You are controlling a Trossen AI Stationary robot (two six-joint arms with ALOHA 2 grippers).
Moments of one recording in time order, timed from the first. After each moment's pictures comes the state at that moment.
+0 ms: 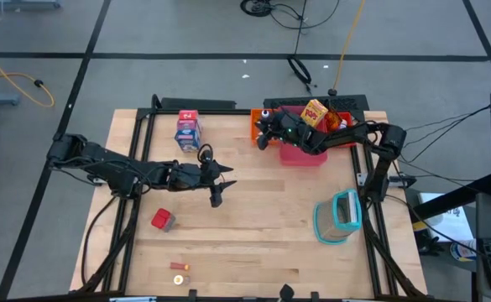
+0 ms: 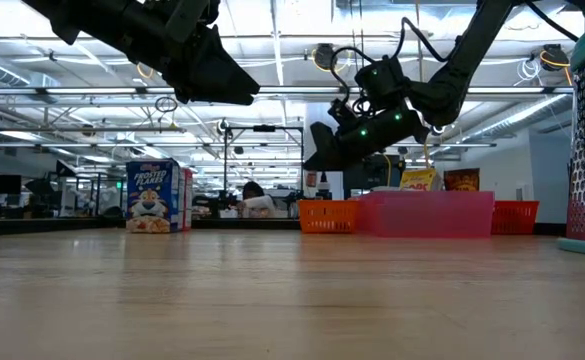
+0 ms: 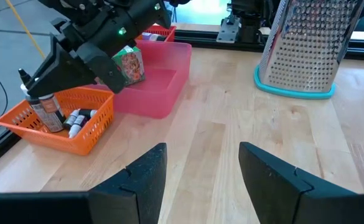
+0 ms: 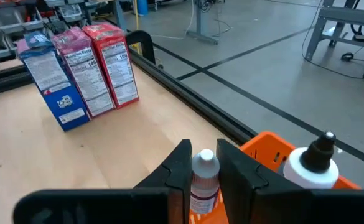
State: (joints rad) left arm -0.13 1.32 0.68 0.26 -0.37 -0.11; right arm -0.48 1.81 0.83 0.72 0.11 0.10
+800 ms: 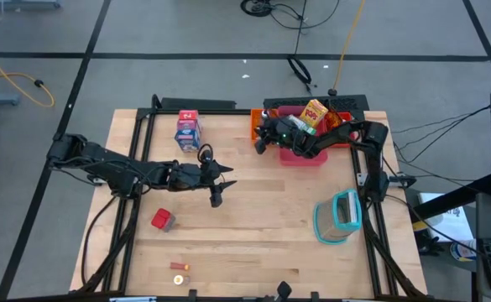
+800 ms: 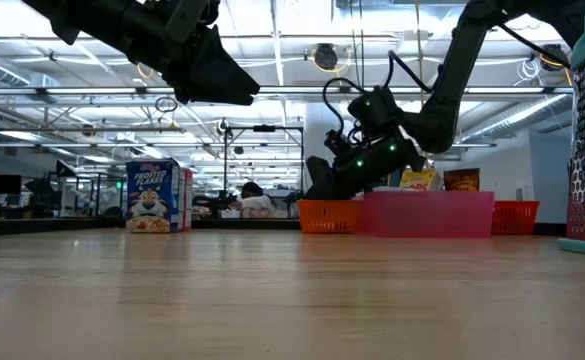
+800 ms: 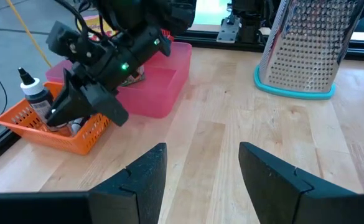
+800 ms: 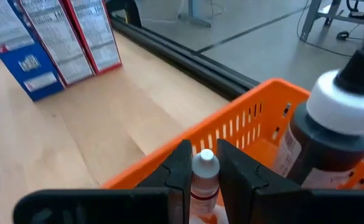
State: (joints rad) left arm -0.13 1.32 0.68 0.26 -0.37 -0.12; right arm -0.48 1.98 0.84 0.82 0.13 0.13
